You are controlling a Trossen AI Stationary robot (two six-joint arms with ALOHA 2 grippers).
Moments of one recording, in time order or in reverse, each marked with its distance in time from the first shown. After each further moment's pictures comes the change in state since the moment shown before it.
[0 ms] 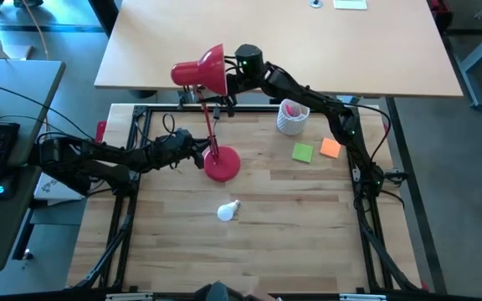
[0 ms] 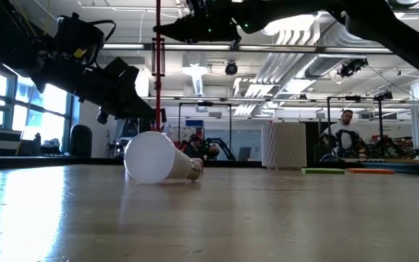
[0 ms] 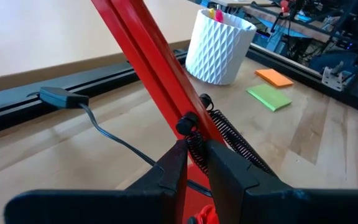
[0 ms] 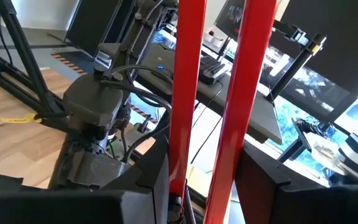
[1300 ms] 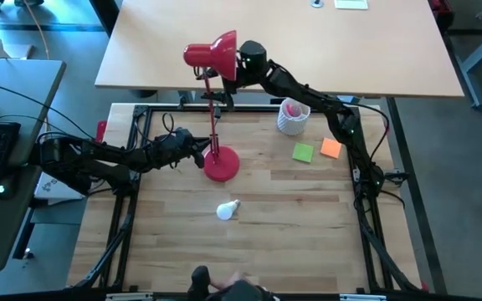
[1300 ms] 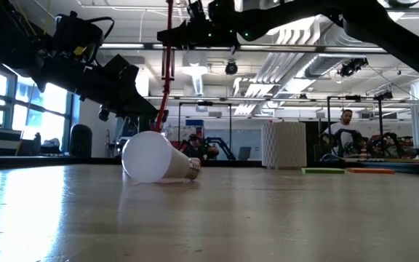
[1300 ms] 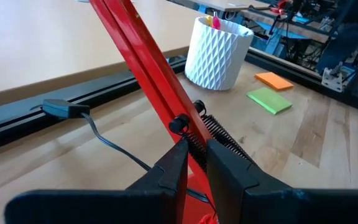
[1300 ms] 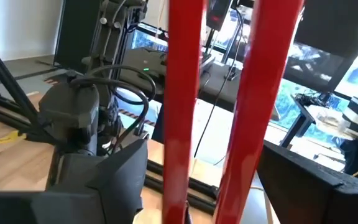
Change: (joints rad) left arm 0.001 -0.015 -0.002 0.035 0.000 0.047; right arm -0.058 -0.051 -0.006 0.193 -0.021 0.305
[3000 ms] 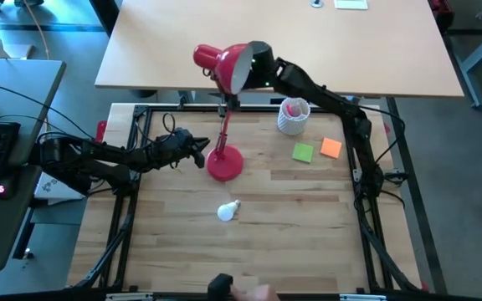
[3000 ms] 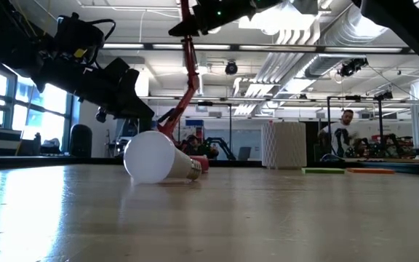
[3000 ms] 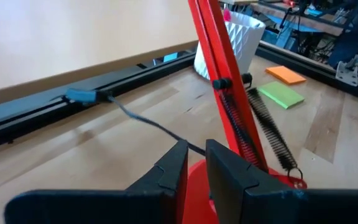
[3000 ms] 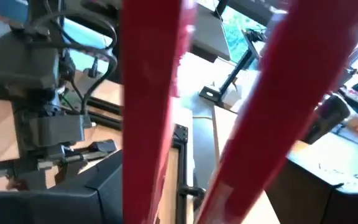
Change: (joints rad) left arm -0.001 0.000 0.001 -0.027 -0.027 0.004; right arm 0.072 -0.158 0.002 -0.377 0.452 -0.179
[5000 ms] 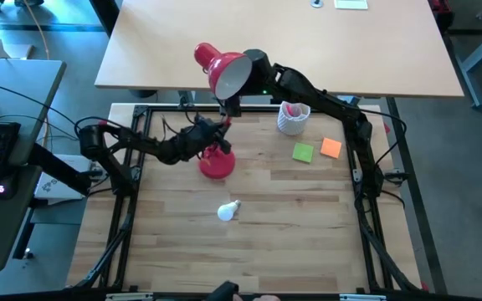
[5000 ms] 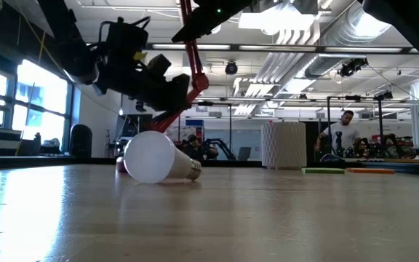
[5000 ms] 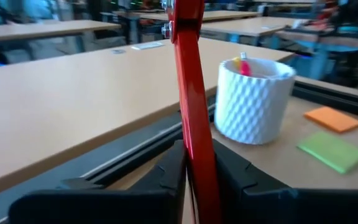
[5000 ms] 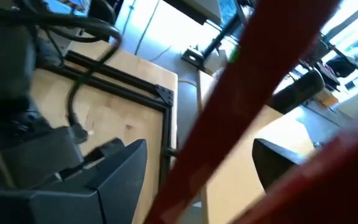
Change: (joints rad) left arm 0.007 0.418 0.324 0.187 -0.177 0.182; right arm 0.064 -0.019 0.000 -0.108 0.214 -0.067
